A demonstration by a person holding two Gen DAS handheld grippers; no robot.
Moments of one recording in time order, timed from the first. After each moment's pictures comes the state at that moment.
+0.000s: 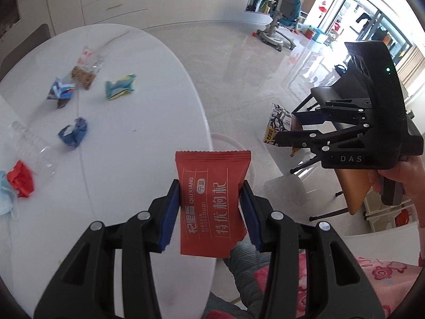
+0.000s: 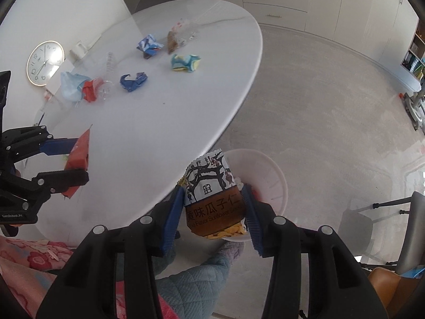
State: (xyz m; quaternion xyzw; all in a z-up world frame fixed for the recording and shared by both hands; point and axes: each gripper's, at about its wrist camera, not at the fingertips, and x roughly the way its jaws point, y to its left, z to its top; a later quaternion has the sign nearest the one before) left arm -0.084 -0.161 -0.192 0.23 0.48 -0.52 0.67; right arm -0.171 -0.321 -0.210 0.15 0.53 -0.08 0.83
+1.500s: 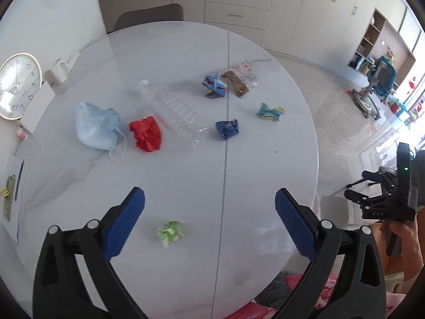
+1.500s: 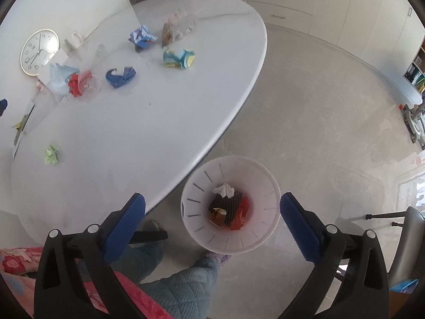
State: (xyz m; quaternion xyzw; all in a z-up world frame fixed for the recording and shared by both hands) left arm 0.019 -0.022 -0.132 0.13 0.49 -0.26 0.82; right arm -0.131 -0.305 -0.218 0.12 0.52 -0.09 0.84
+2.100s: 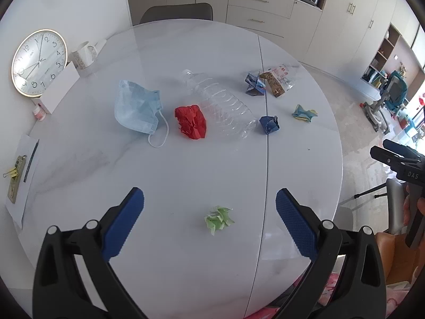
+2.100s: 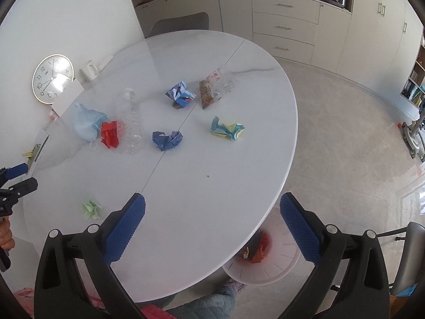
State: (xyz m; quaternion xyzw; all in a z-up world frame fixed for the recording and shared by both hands) left arm 0.037 0.056 -0.141 0.10 0.49 -0.23 0.83; right arm -0.063 -0.240 -0.150 0.12 0.47 -0.09 0.87
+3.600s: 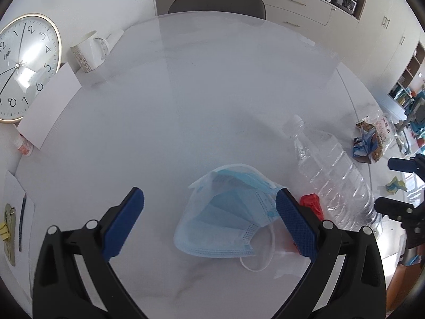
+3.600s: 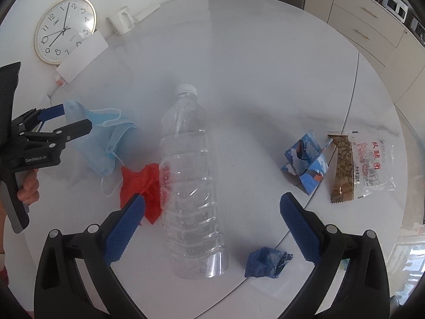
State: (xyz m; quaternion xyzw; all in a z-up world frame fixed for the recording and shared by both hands) left arm 0.299 0.080 -0.225 0.09 0.50 -0.19 0.84; right arm 0.213 -0.144 -0.216 0.04 0.56 0.04 0.82
